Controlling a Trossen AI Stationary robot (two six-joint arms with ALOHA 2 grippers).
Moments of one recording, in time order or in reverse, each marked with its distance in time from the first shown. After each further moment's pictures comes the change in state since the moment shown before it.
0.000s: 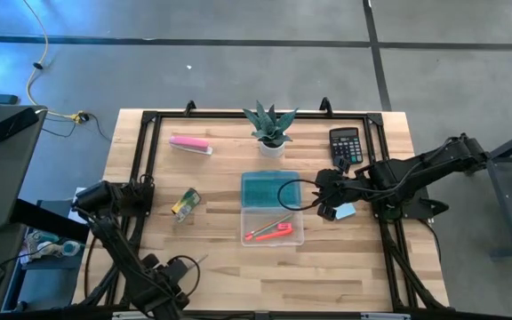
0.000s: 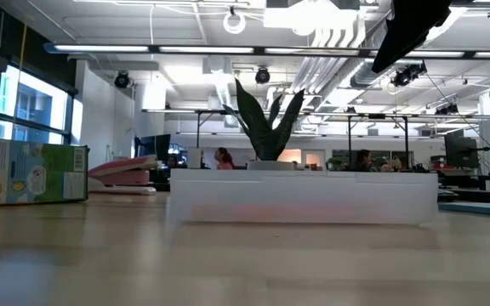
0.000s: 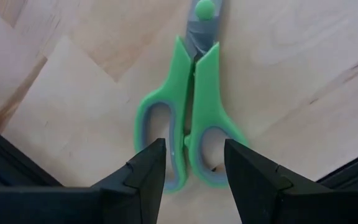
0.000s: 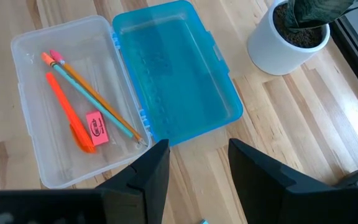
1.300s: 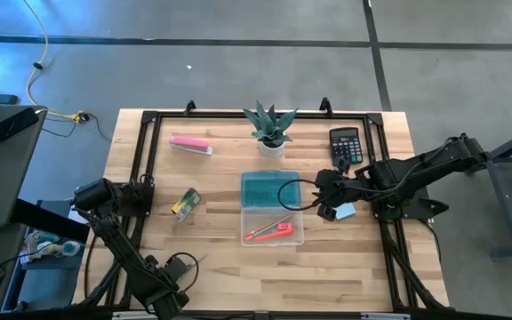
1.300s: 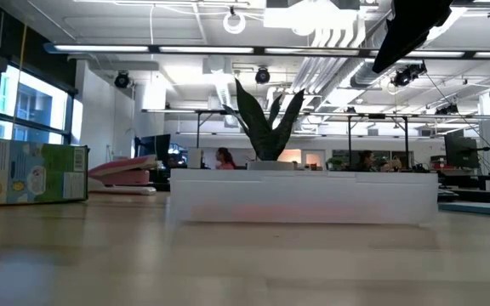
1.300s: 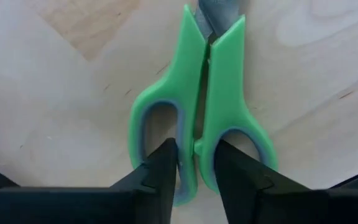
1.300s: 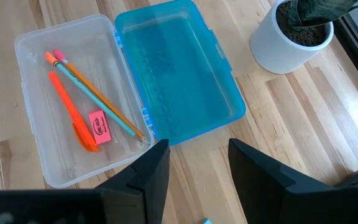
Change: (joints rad) left arm -0.001 -0.006 -0.153 0.216 0.072 -0.050; right arm 0.000 0.000 0.000 0.000 -0.010 0.004
